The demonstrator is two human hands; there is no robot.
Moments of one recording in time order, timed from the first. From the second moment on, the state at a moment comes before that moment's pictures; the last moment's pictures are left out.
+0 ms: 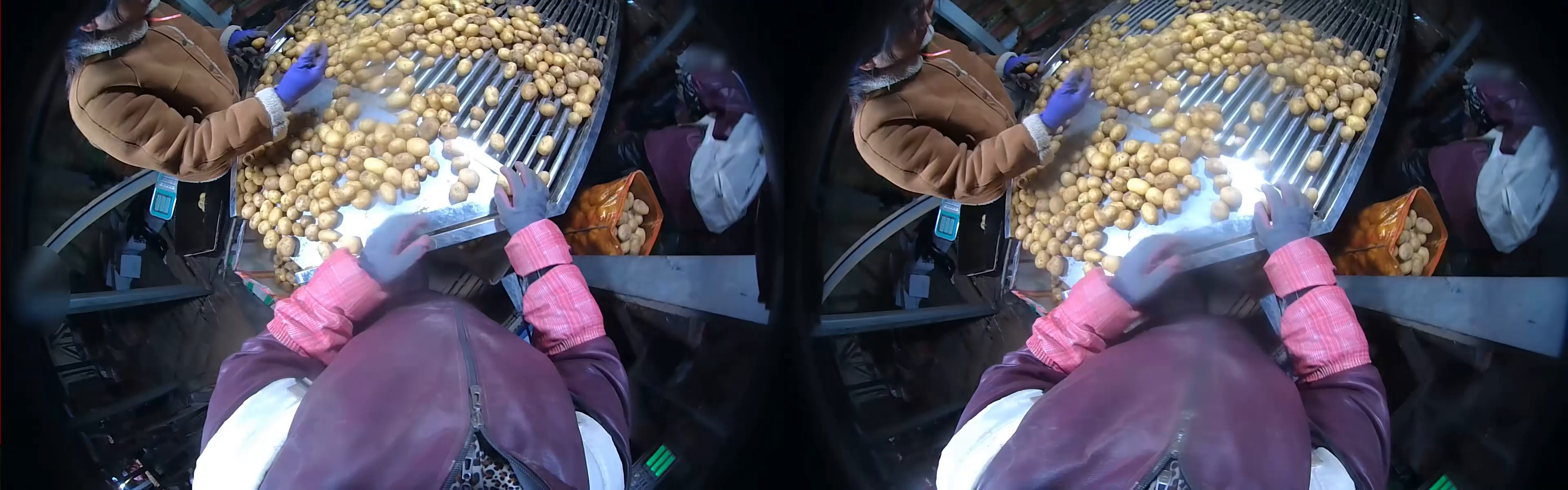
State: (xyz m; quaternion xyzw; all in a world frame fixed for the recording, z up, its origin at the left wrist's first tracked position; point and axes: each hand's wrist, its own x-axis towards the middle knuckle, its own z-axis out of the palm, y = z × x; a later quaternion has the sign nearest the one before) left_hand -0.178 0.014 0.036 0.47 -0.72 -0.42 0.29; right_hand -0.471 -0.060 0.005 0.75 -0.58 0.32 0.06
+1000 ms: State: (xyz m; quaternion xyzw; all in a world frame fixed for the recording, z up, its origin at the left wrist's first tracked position) left_hand -0.193 -0.148 0.011 0.45 -0.88 -0.09 0.09; right_hand -0.458 -0.067 0.008 0.71 -0.67 0.22 0.00
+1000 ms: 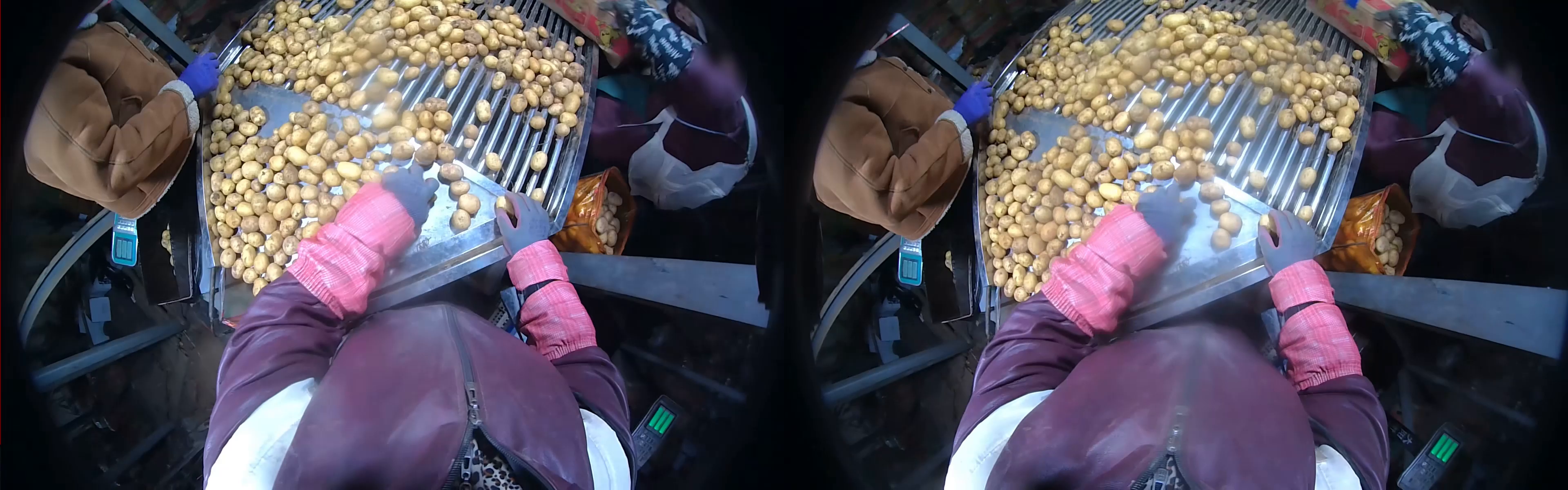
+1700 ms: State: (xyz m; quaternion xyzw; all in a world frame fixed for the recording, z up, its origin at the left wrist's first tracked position) left_hand -0.059 -0.025 0.050 0.49 -0.13 -0.71 0.50; right_hand -0.310 -0.192 0.028 0.86 -0.51 -0.03 0.09
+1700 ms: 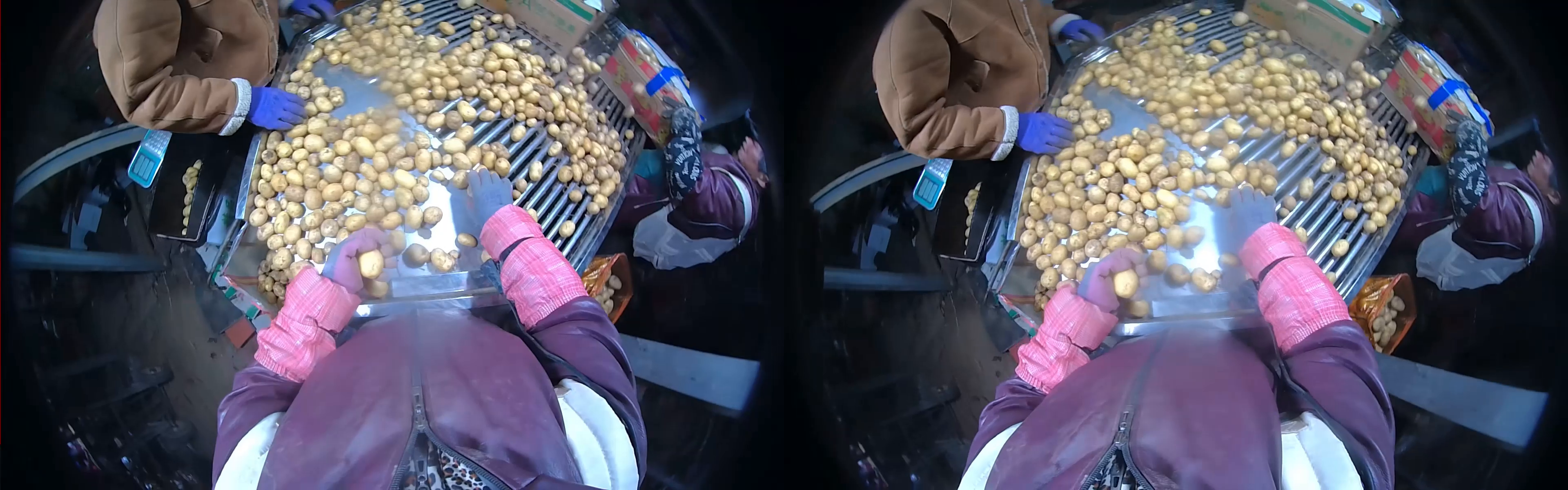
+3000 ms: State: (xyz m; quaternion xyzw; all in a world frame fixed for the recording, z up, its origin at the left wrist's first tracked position) left_hand -0.051 0.034 0.047 0.39 0.09 -0.63 0.66; right_hand -0.305 -0.232 0.003 0.96 -0.25 0.10 0.05
